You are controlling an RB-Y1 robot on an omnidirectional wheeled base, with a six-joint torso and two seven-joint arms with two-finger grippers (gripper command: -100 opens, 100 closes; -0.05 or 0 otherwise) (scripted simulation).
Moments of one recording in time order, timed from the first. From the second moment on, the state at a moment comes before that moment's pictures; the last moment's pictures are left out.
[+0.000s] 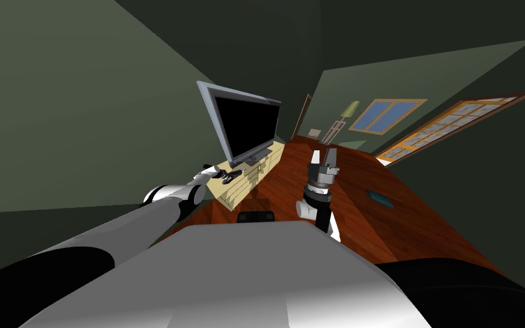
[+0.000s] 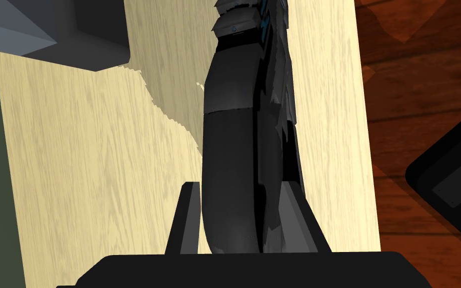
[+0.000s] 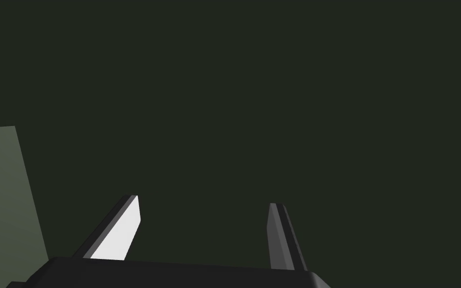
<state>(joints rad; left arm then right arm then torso) -0.76 0.40 0.16 -0.36 0.64 0.67 0.16 0.48 -0.02 -0.03 -2.35 0.09 -0.64 0.06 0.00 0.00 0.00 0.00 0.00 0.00</state>
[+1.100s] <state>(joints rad) -0.59 0.39 0.14 -0.61 0.59 0.76 0.28 0.48 -0.02 -0.03 -2.35 0.09 -0.64 0.06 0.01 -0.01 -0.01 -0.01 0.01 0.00</state>
